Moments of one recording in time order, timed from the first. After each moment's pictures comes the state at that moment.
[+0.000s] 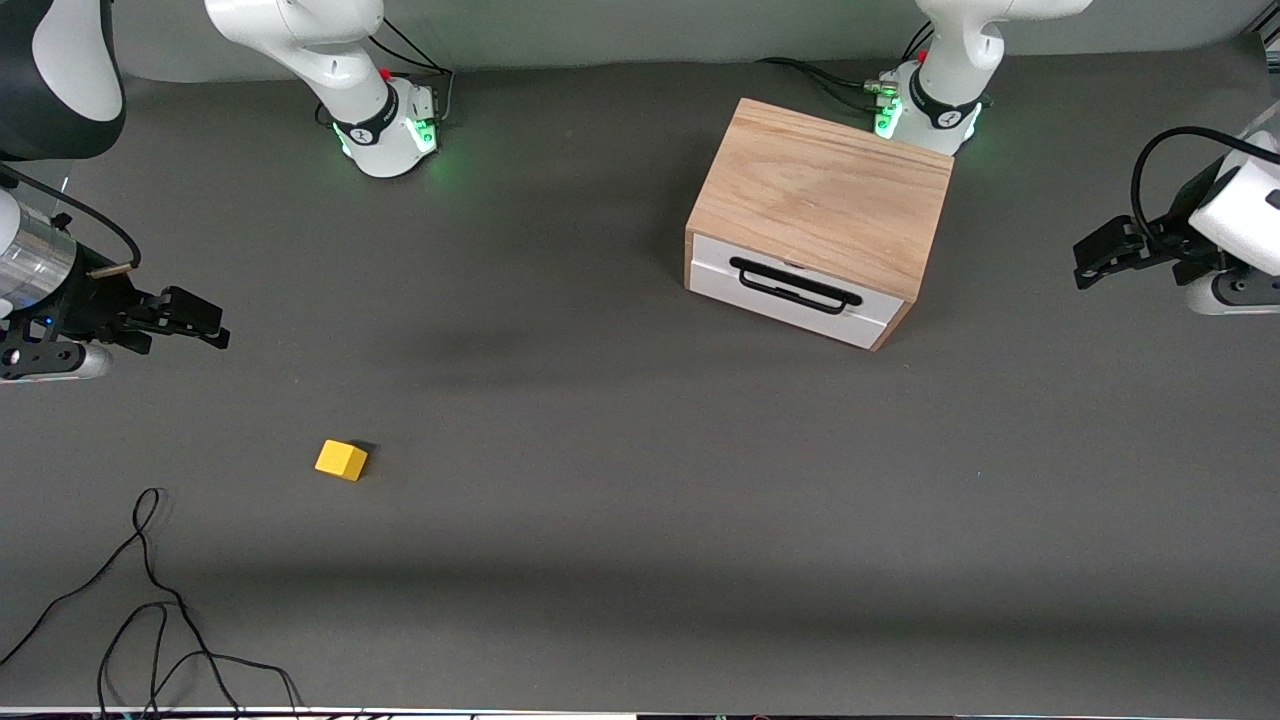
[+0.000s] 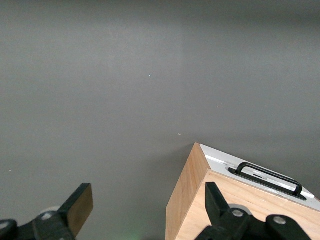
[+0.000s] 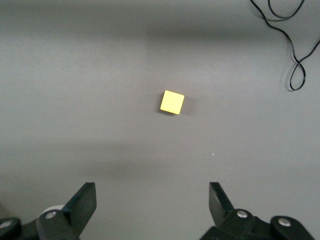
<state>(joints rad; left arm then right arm) -0.07 0.03 -0.02 -1.50 0.03 1.50 -0.11 0.02 0.05 0.00 -1.65 0.03 1.72 0.00</state>
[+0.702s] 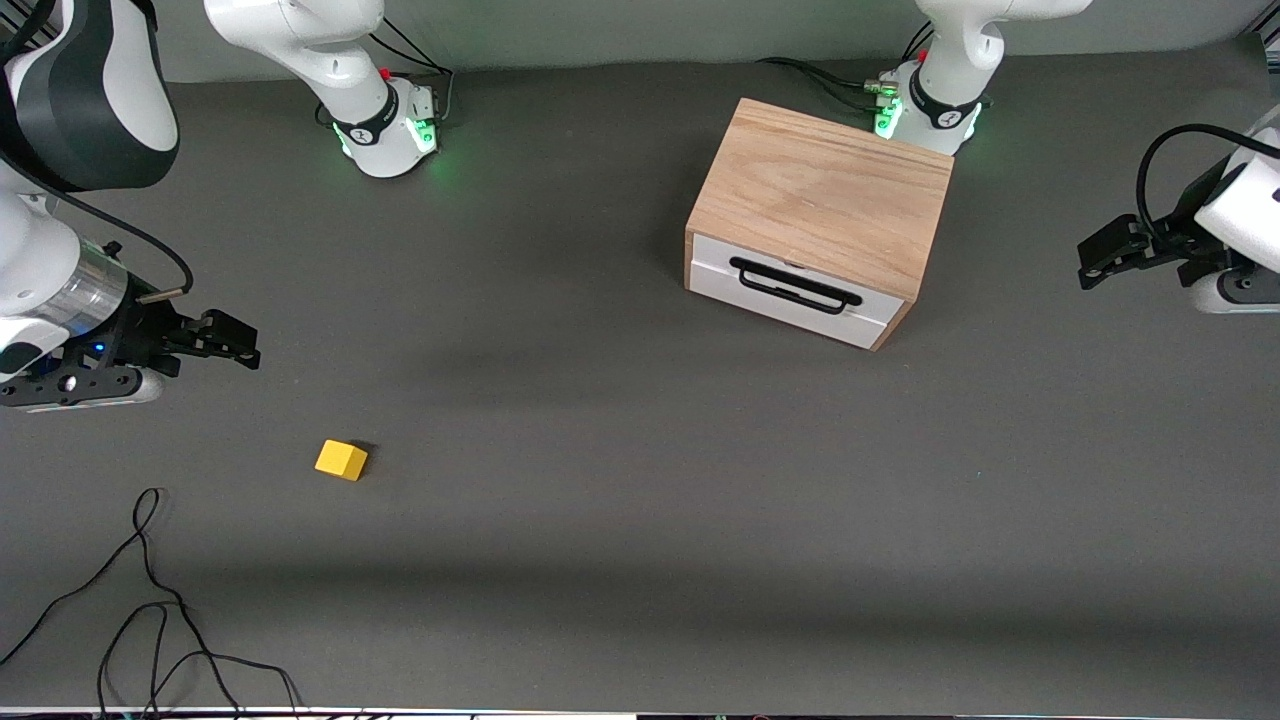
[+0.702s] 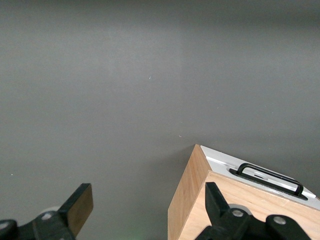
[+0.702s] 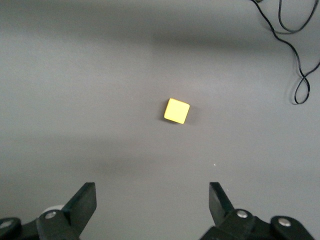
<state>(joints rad) -0.07 0.03 -0.02 -1.50 0.03 1.51 -0.09 0.08 0.11 -0.01 -1.62 -0.01 1.74 0.02</state>
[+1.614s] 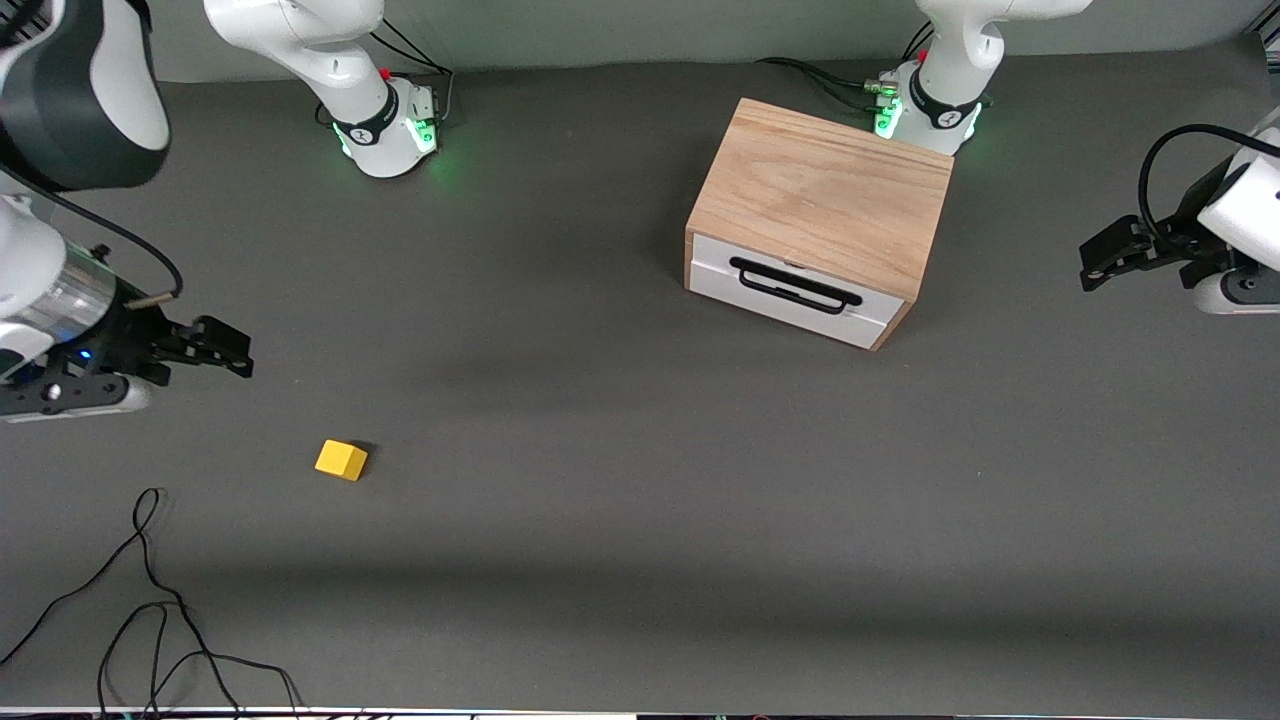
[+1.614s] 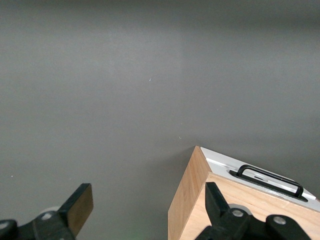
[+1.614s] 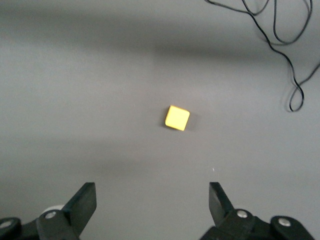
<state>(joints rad) -0.07 0.03 -0.02 -1.49 0.03 1.51 -0.09 0.10 0.14 -0.03 -1.53 -0.01 1.69 0.02</state>
